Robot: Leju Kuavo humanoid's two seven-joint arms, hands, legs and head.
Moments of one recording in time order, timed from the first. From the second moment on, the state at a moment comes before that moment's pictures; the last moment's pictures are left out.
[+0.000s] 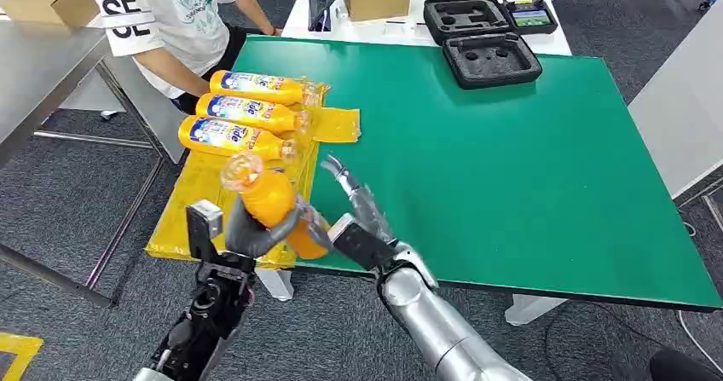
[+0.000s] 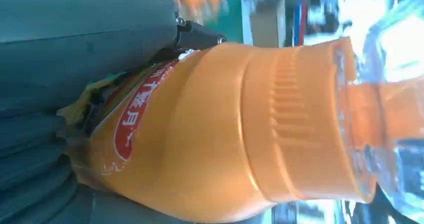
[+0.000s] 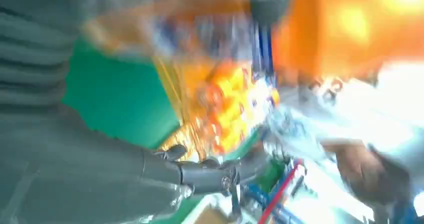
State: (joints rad) left arm -0.23 -0.07 -0.23 -1.23 0.06 -0.07 -0.58; right arm -0.49 0.25 0.53 -0.81 0.46 -0.28 -0.62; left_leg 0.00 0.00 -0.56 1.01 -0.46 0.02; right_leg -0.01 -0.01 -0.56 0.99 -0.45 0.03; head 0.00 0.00
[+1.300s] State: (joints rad) left arm -0.63 0.10 -0.37 -0.69 -0.93 0.19 -0.33; right arm -0.36 0.21 0.50 -1.31 0.18 -0.37 -0.70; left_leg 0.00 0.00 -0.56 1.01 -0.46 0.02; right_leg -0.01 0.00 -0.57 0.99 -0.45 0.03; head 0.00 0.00
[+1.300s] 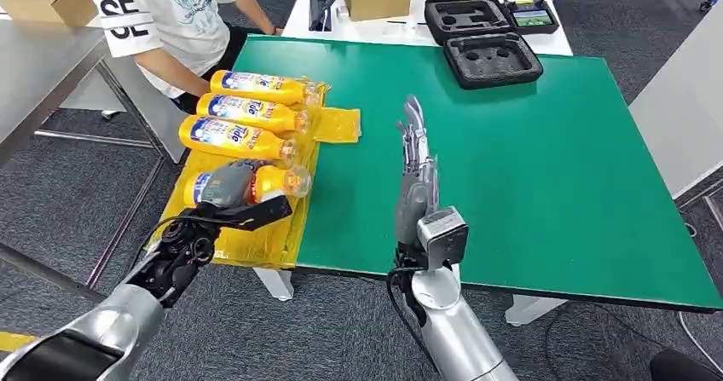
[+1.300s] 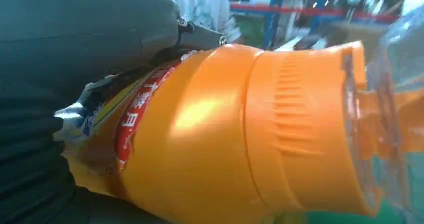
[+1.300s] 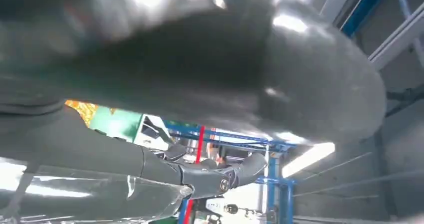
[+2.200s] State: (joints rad) left arm -0.81 0.14 -0.49 -0.38 -1.05 -0.15 -0.26; right arm -0.39 0.22 0.50 -1.26 0.13 -0.33 -0.70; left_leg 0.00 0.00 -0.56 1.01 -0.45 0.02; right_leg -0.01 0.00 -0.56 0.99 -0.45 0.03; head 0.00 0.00
